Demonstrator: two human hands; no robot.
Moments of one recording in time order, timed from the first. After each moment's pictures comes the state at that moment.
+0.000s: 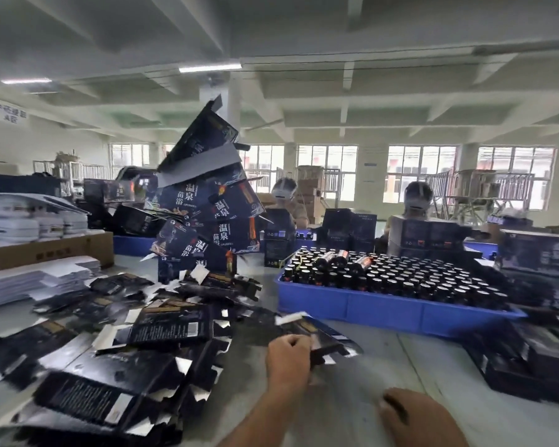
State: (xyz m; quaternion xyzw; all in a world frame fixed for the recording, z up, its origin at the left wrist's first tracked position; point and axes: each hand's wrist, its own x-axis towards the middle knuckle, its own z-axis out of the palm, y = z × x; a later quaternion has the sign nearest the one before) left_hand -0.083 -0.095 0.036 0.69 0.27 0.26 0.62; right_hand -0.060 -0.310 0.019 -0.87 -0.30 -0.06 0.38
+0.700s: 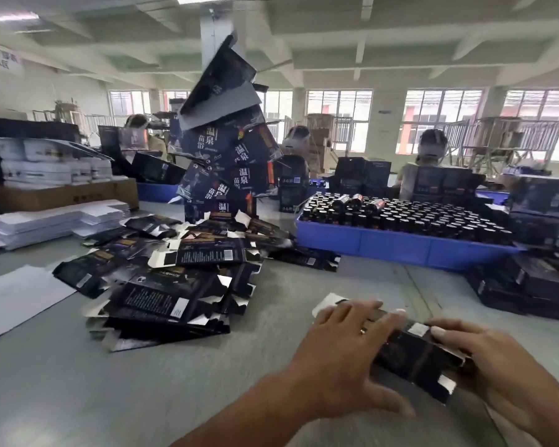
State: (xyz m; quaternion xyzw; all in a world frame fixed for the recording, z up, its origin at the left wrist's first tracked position) left_hand -0.230 -0.143 0.028 0.96 -0.16 0.19 0.13; right_hand -0.143 -0.348 0.048 -0.71 -0.05 0.17 0.69
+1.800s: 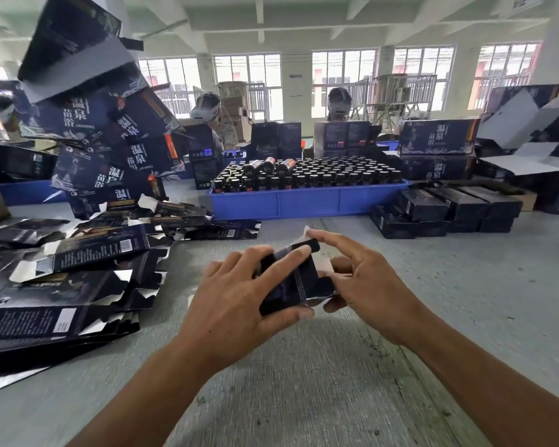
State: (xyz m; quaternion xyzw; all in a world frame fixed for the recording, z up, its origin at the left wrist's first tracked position) left_hand -0.233 -0.128 0.042 0.94 -0.16 0.31 0.04; right_hand -0.173 -0.333 0.056 -0.75 -0.29 0.01 0.60
